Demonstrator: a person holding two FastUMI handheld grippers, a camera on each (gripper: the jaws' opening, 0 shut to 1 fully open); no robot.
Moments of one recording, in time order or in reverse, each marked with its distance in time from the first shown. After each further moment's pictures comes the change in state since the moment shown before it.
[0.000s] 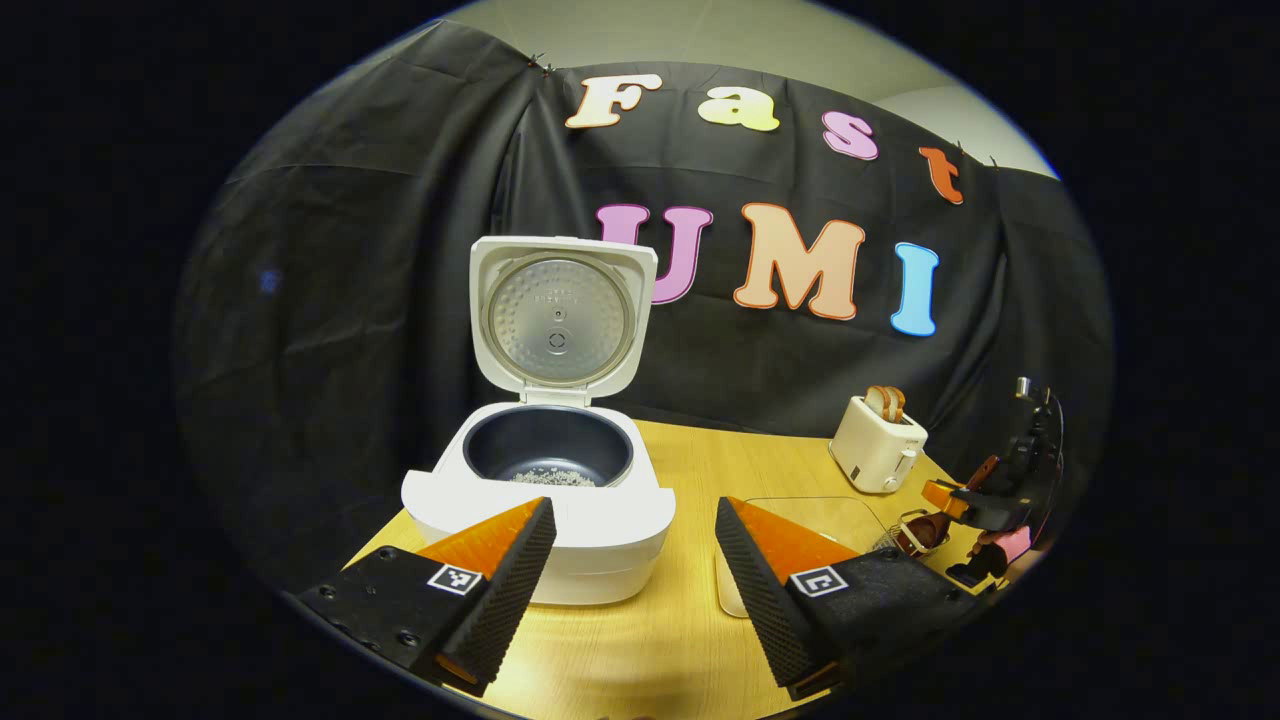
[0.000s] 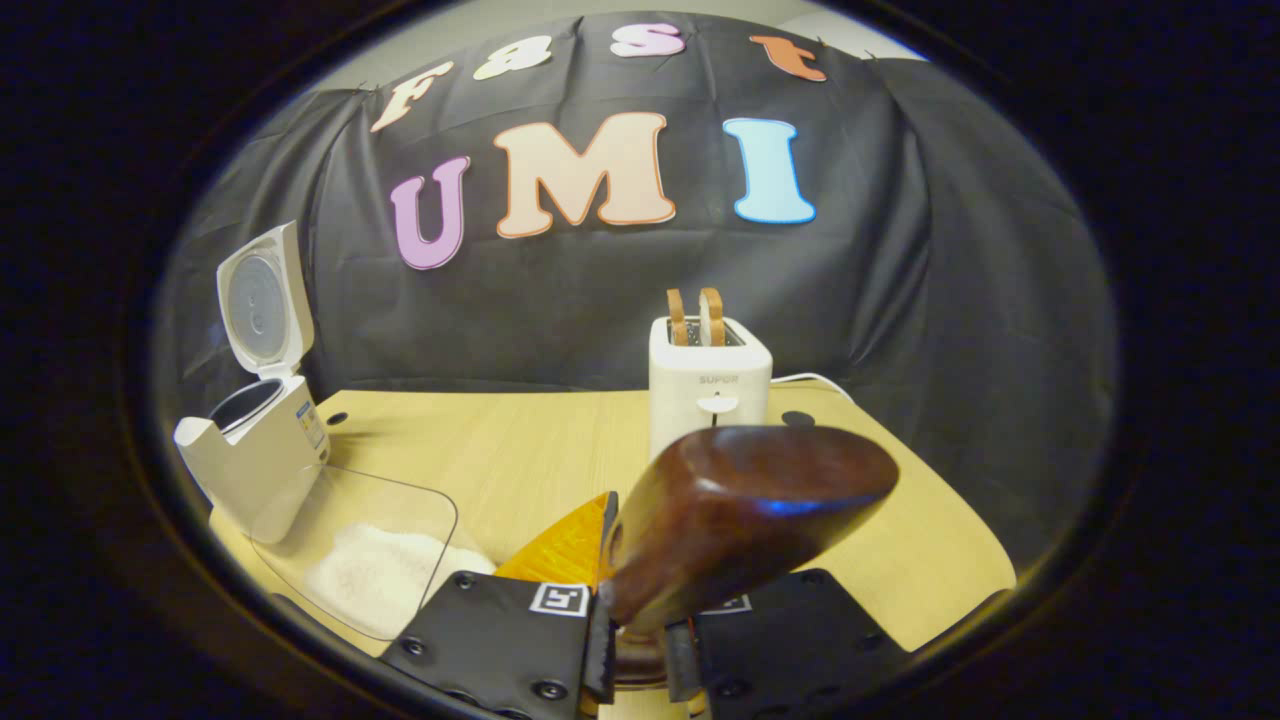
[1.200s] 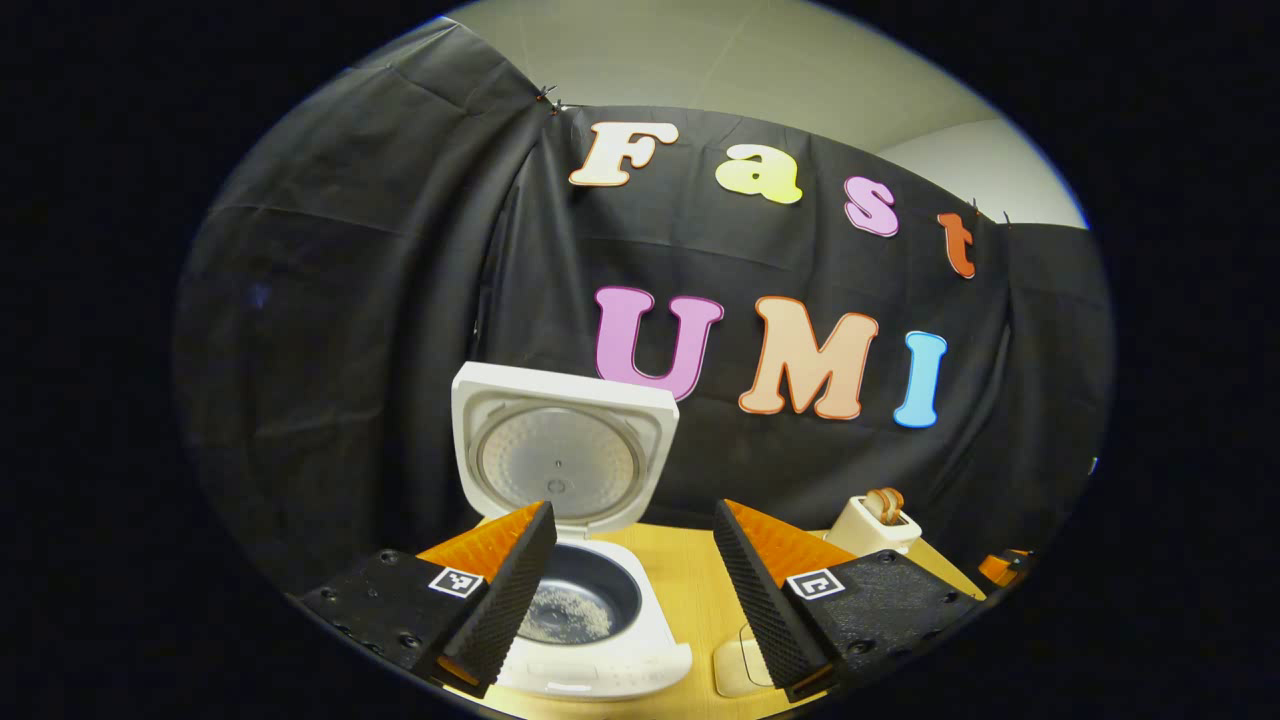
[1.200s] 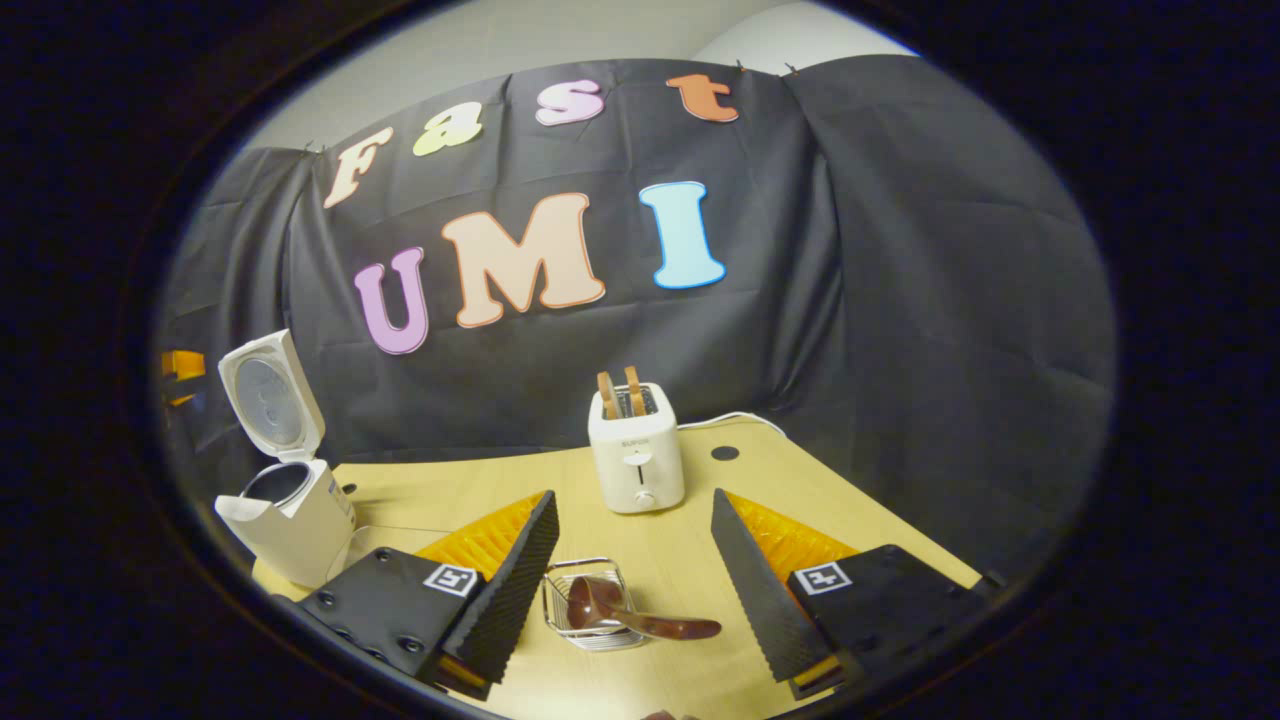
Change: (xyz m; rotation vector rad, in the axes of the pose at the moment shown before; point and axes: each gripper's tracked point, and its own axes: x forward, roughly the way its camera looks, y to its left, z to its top) left arm 0.071 0.038 0.176 -0.035 -0.200 -0.051; right arm -0.135 -0.068 0.067 0.137 -0.132 -0.129
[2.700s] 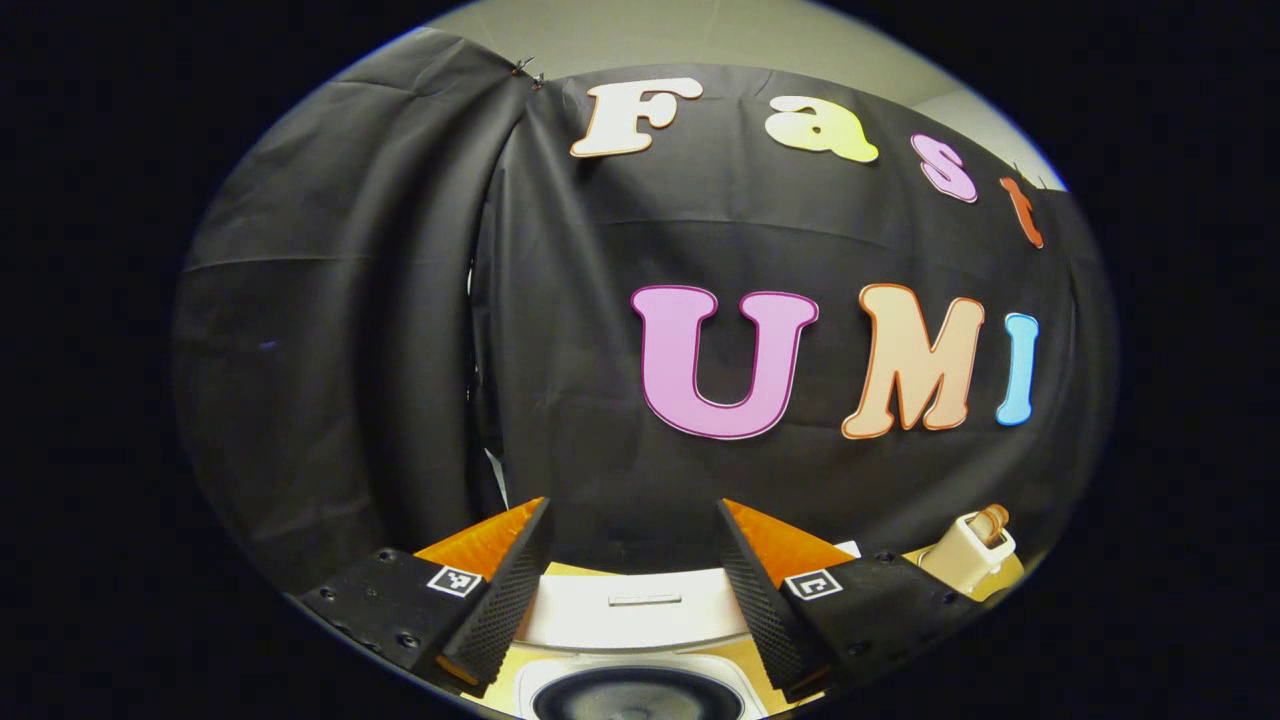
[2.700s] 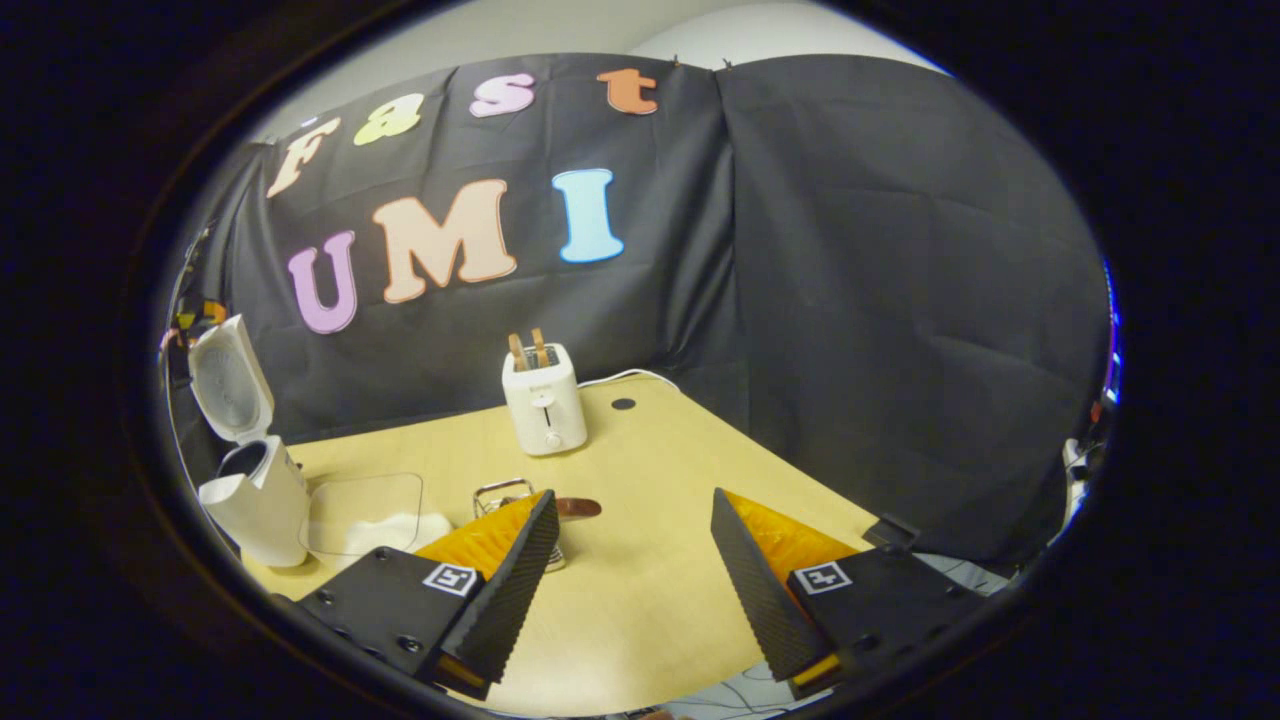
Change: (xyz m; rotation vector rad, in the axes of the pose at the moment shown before) left arm 0.179 0.072 0.037 0.117 0.073 0.096; right arm -0.104 -0.063 -0.027 0.030 0.071 -0.247
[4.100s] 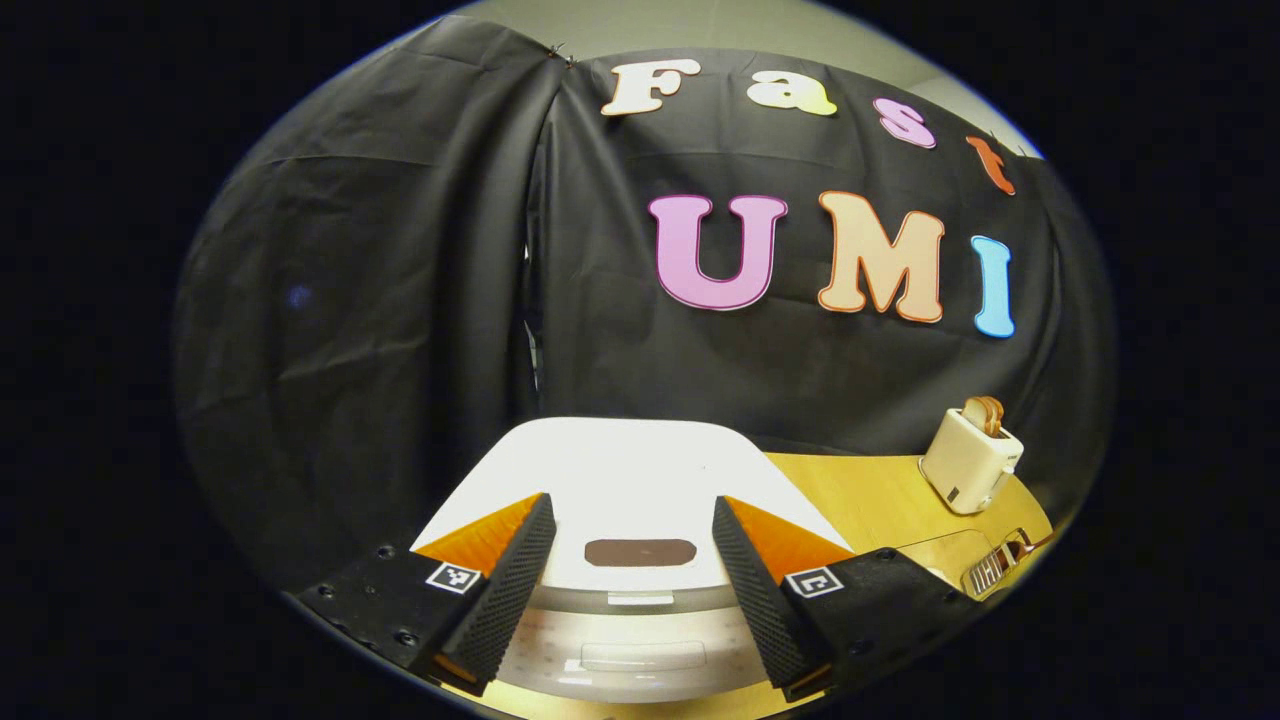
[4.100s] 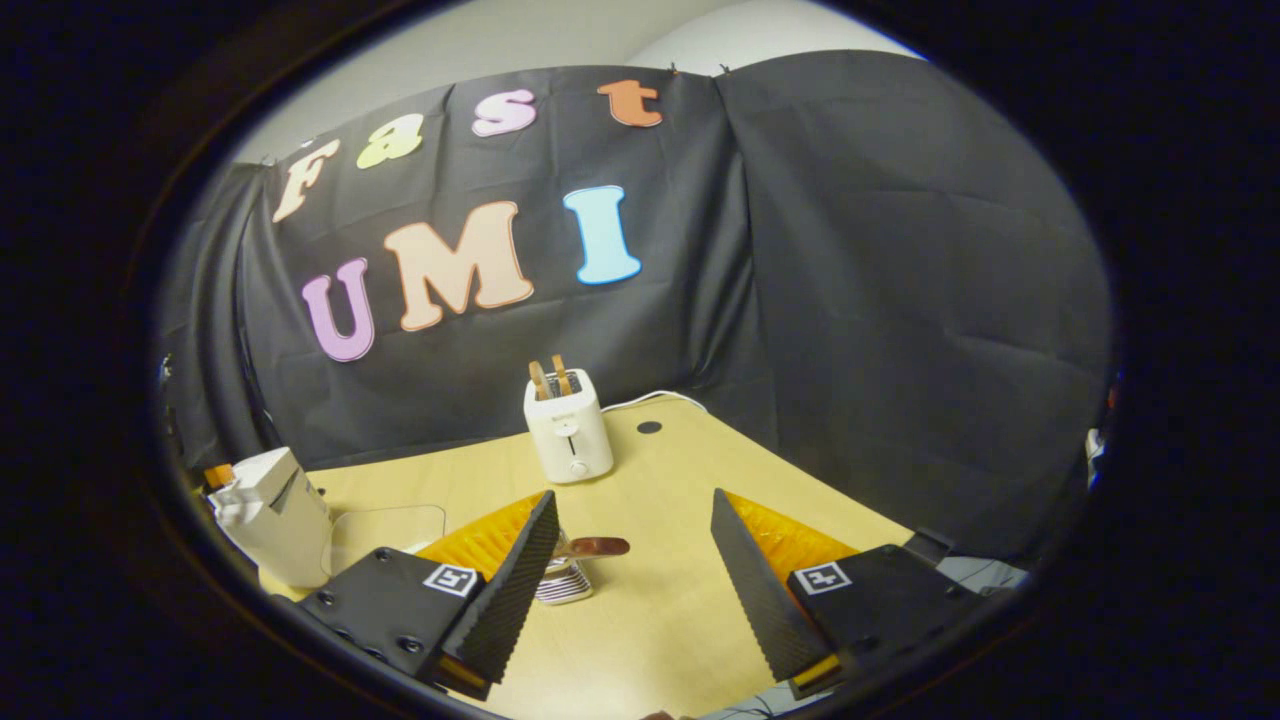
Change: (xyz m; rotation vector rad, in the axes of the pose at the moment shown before) left arm -0.157 -0.020 -0.214 -0.044 0.134 0.074; right arm 0.015 0.017 0.013 0.036 -0.044 0.071
